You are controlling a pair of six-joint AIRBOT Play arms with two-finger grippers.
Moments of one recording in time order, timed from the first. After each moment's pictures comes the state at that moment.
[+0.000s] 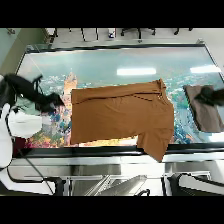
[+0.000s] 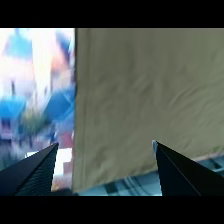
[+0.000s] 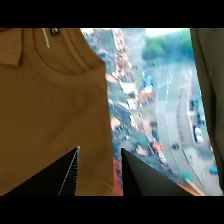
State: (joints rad) left arm 0.18 -1.57 1.42 -1.99 1.49 1.65; right arm -0.57 -1.37 1.30 2.03 -1.34 -1.86
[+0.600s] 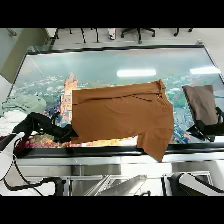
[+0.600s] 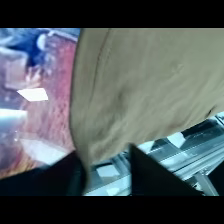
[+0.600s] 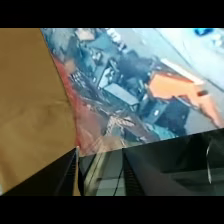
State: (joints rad) left arm 0.17 -1.48 0.75 -2.20 1.24 1.81; right arm -0.78 -1.23 0.76 2.08 -1.30 -1.96
